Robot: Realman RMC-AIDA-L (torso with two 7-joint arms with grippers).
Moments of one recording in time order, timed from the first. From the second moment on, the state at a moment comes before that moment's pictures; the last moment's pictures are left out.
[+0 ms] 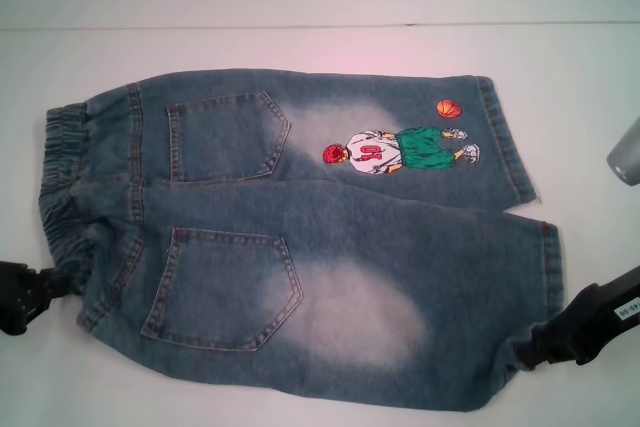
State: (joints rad) left arm -0.34 -2.16 0.44 1.04 2.47 1.50 -1.49; right arm 0.57 2.09 -0.93 -0.96 -2.57 -1.75 2.10
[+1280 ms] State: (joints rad) left arm -0.49 -2.16 0.44 1.10 2.29 1.37 -1.71; right arm 0.57 2.08 -0.67 -1.14 -2.28 -1.43 2.01
